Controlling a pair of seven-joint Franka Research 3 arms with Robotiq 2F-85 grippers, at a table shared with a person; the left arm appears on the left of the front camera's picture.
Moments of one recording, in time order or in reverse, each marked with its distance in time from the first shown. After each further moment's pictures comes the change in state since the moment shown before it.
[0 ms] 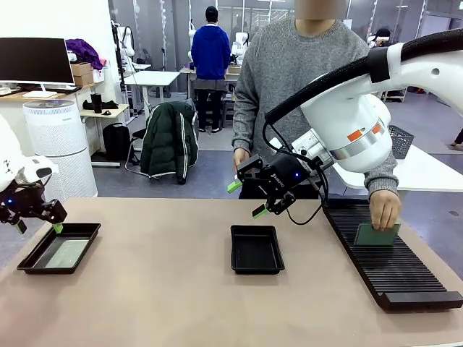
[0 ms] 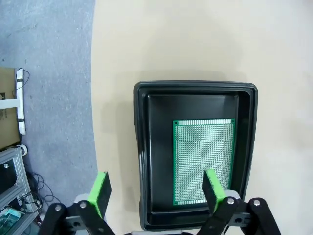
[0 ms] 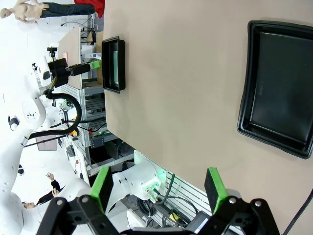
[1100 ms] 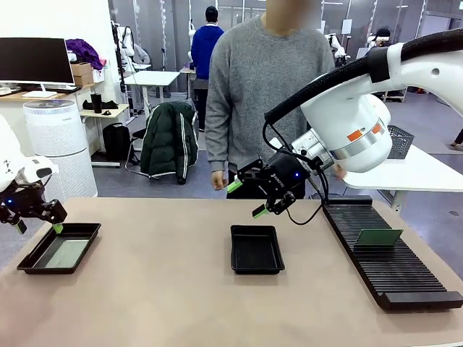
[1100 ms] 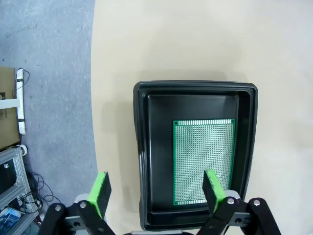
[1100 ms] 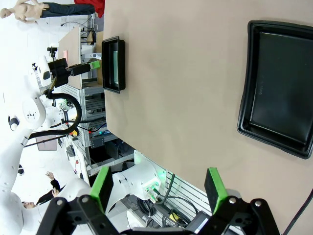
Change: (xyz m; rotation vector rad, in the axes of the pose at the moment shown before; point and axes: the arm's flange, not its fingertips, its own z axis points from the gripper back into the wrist) left arm 0.000 0.000 0.000 0.000 0.001 0.000; right arm 0.000 0.000 0.000 0.000 0.000 0.000
